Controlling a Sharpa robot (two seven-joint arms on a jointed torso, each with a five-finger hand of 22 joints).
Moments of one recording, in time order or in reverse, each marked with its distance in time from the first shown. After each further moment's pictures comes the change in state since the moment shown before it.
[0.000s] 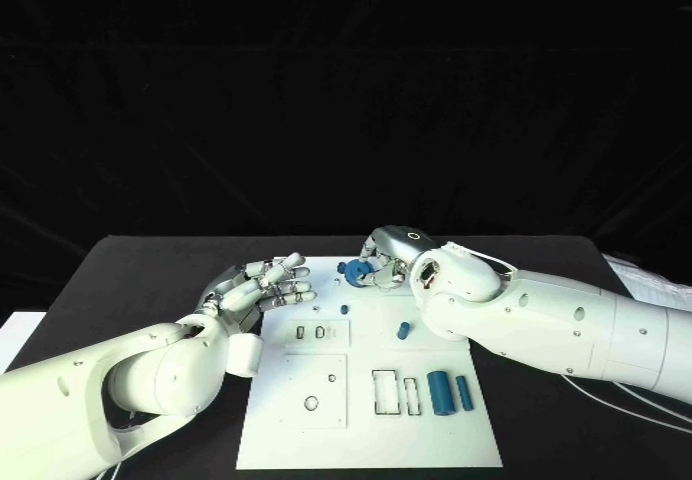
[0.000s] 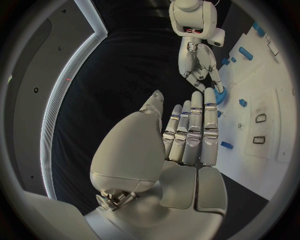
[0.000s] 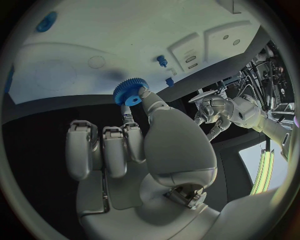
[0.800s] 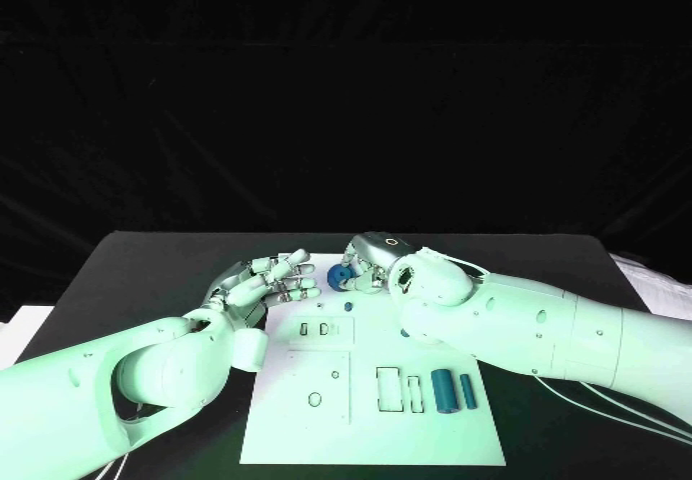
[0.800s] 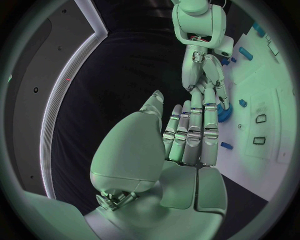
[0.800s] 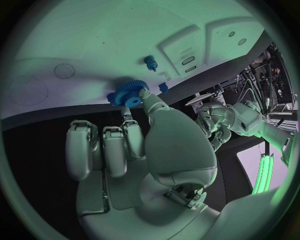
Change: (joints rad) left arm 0.000 0.002 0.000 -0.005 0.000 0.005 -0.002; left_hand 0.000 0.000 0.000 0.000 0.000 0.000 0.000 0.000 0.000 0.000 0.000 0.000 0.000 0.000 0.000 -0.004 0.001 0.000 0.000 0.000 0.000 0.000; right arm -0.016 0.118 -0.012 -0.095 -0.016 0.012 0.010; right_hand -0.015 -0.015 0.008 0.009 -0.007 -0.038 0.002 -0.043 -0.013 -0.024 0.010 -0.053 0.000 0.000 0.000 0.000 0.000 0.000 0.000 0.000 0.000 -0.013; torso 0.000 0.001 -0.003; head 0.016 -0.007
